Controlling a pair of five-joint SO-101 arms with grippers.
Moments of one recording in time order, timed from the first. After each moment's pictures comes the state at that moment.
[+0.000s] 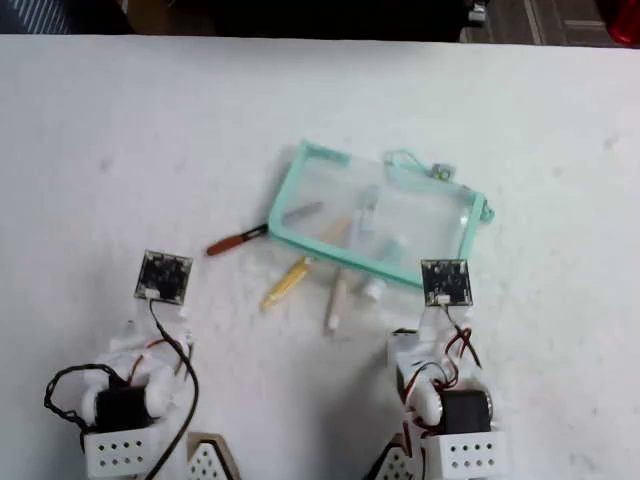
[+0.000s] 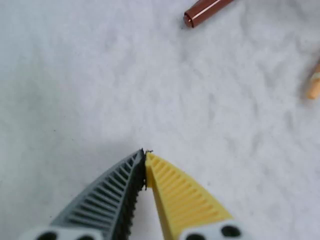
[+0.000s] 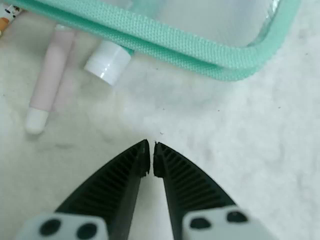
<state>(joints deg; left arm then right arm) -12.9 -103.9 97.1 72.9 -13.8 -8.1 -102.5 96.4 72.3 0.0</state>
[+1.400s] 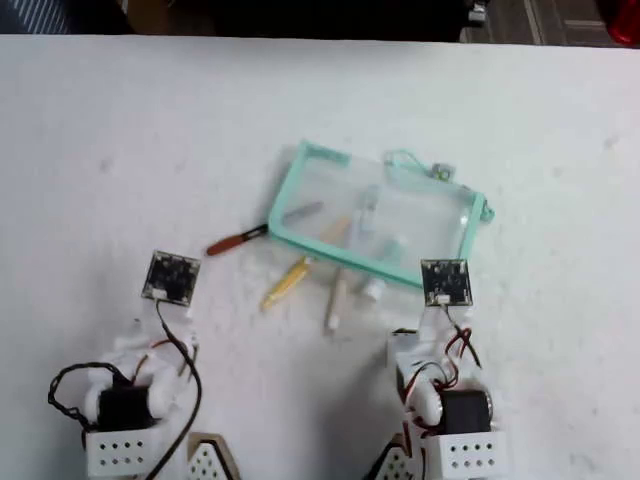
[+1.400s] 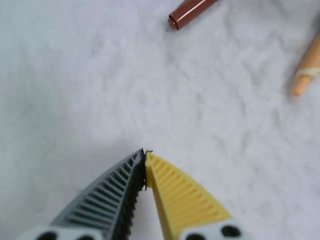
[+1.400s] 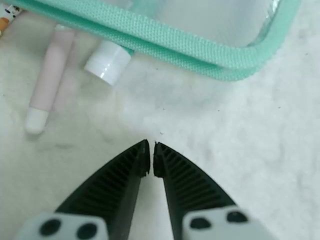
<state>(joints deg) -10.3 -103.9 97.1 72.9 -13.8 -8.3 -102.5 96.4 72.3 0.0</state>
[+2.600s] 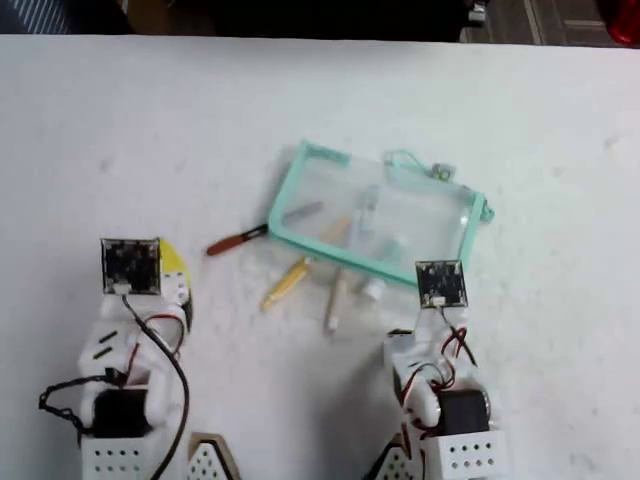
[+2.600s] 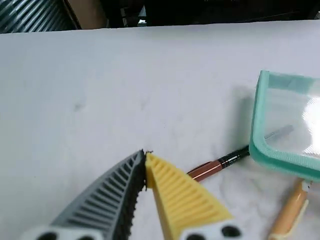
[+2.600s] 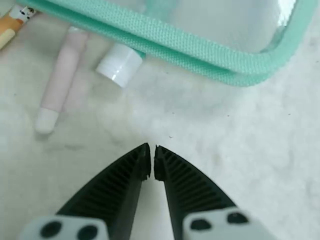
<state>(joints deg) -7.5 -104.0 91.6 46.8 -1.6 -10.1 -102.5 96.4 72.3 0.0</state>
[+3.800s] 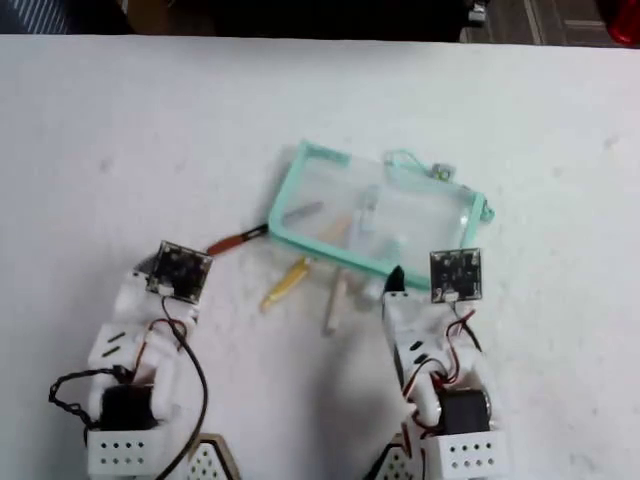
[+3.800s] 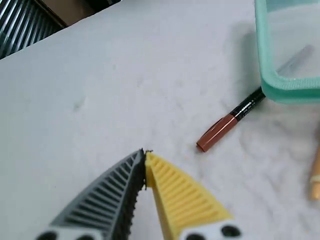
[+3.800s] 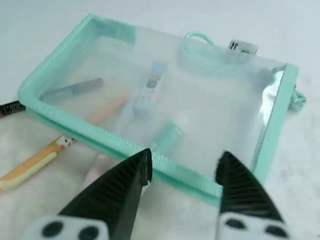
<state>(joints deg) -7.5 -104.0 97.1 46.7 -21.5 -8.0 -102.5 96.4 45.7 0.0</state>
